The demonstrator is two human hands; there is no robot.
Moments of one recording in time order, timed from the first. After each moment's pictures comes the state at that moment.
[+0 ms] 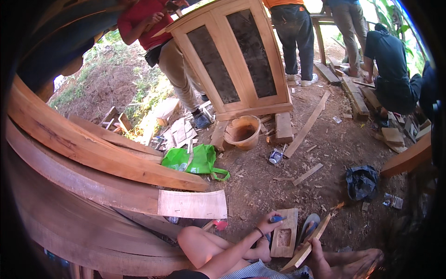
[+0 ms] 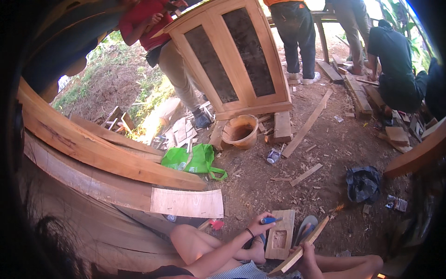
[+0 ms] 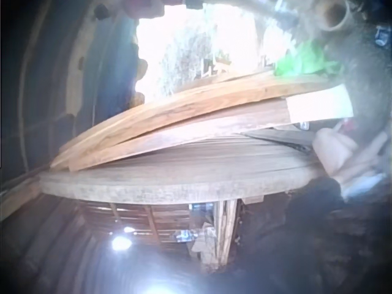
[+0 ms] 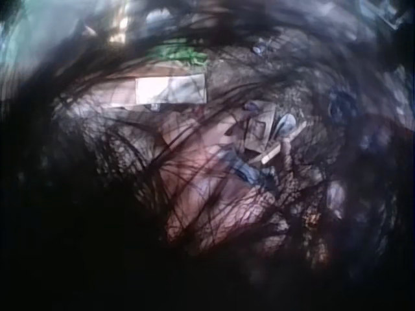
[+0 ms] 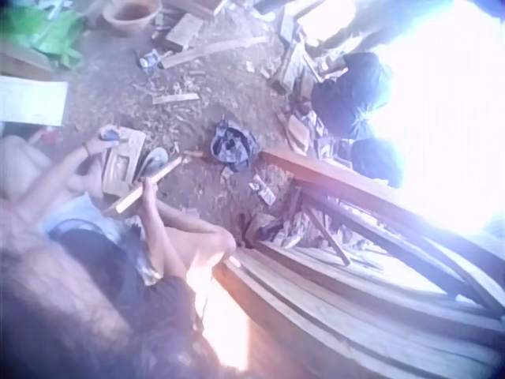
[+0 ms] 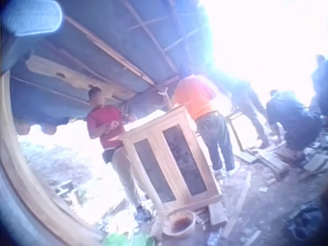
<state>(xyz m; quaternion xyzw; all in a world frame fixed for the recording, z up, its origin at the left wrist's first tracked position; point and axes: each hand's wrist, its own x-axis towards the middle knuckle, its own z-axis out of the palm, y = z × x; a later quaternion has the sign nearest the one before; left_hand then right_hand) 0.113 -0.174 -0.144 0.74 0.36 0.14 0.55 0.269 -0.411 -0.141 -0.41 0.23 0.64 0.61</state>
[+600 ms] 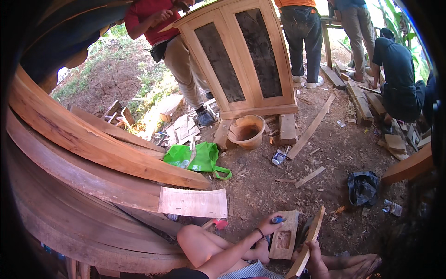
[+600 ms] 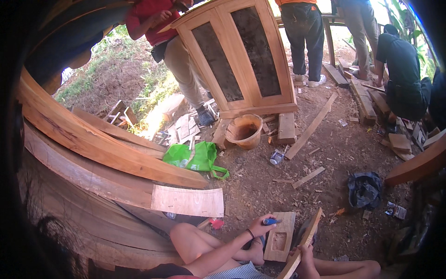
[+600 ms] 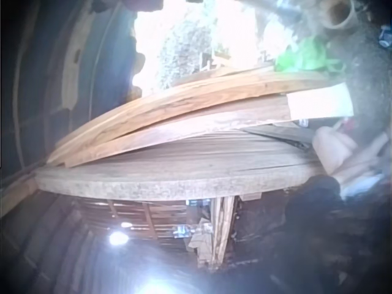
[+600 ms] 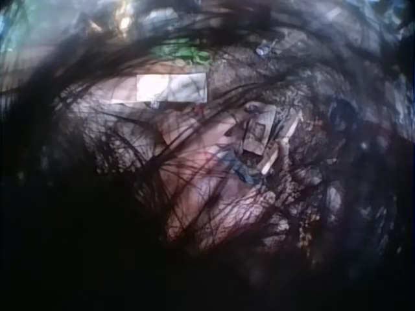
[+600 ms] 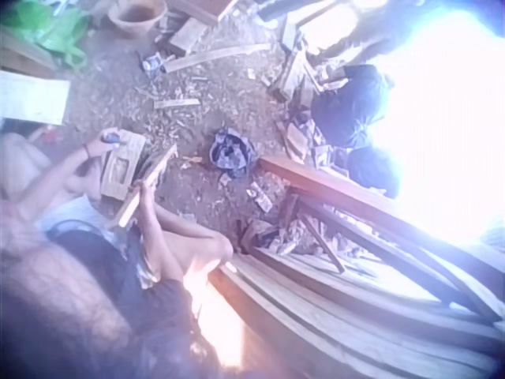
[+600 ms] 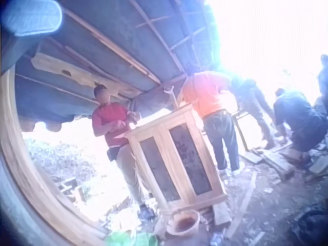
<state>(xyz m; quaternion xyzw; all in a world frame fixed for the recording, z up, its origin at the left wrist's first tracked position) 0.122 -0.179 -0.122 0.75 0.37 0.13 0.53 0.269 -0.406 -0.141 -0.49 0.11 0.60 0.63</state>
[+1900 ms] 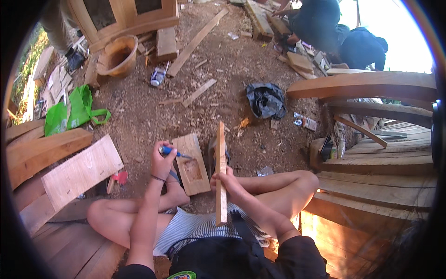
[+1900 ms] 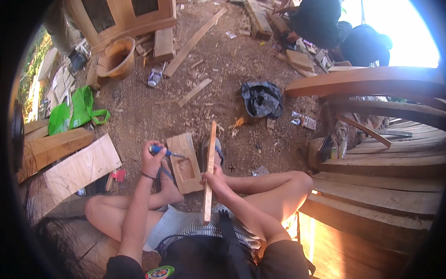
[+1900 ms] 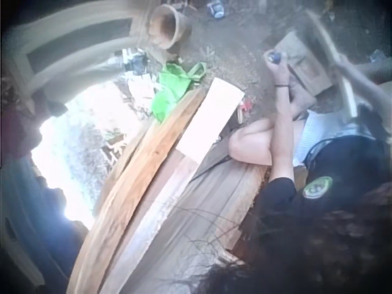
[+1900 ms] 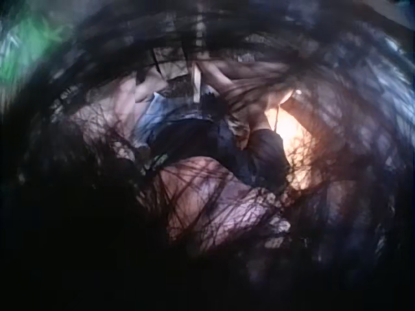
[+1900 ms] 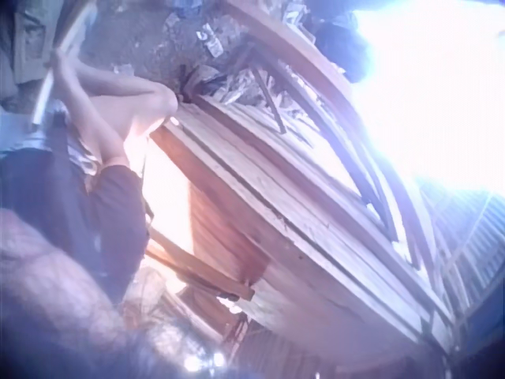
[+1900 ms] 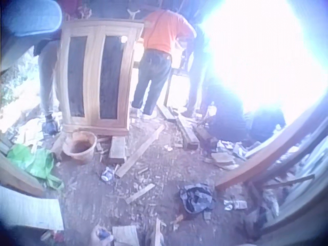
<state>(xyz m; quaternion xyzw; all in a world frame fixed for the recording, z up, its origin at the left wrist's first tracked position) 0.119 -0.174 -0.134 0.59 0.41 0.30 0.63 0.253 -0.392 -0.117 -0.56 0.11 0.59 0.57</state>
